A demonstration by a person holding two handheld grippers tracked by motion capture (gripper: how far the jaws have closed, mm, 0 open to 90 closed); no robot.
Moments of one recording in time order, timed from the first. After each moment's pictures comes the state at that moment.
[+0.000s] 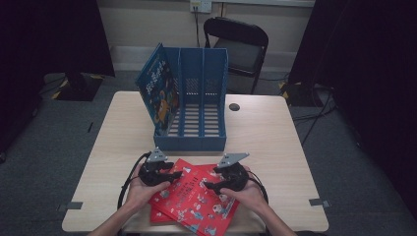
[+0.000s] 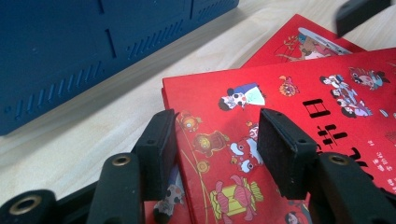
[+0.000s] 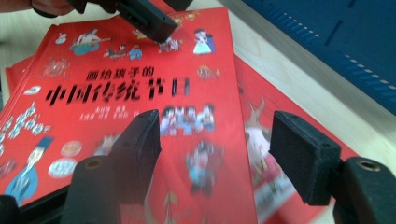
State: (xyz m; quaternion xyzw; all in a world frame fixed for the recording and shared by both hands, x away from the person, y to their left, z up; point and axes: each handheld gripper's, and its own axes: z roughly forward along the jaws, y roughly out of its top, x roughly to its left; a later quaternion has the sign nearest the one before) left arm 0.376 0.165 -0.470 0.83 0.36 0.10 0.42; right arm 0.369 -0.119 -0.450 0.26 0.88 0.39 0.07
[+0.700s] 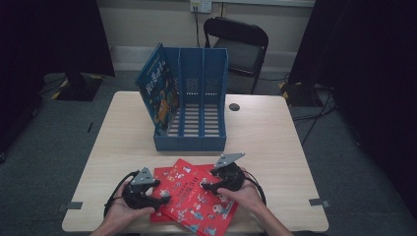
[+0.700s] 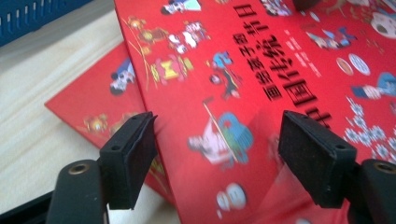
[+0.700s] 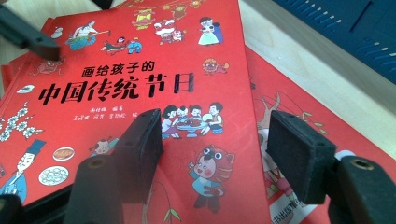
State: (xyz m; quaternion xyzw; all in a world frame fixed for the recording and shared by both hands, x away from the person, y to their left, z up) left arm 0.312 0.195 -0.467 0.86 0.32 0.08 0.39; right arm 0.373 -0.113 -0.461 0.26 0.88 0.39 0.04
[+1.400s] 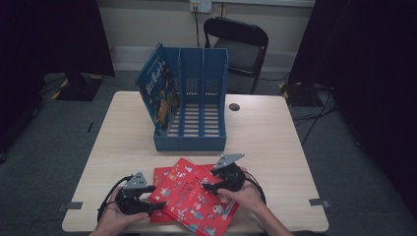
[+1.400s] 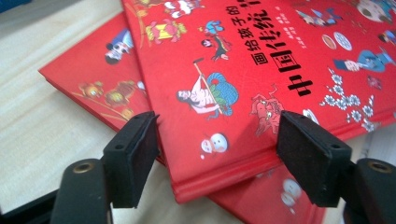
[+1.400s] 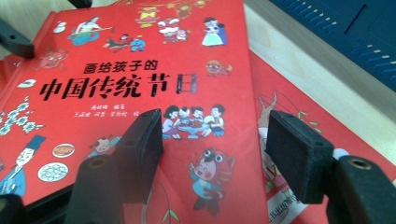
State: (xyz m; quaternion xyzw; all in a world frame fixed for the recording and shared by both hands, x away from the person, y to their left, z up) left arm 0.305 0.209 -0.471 0.86 0.32 0.05 0.39; right arm 0.371 -0.113 -0.459 0.26 0.89 0.38 0.06
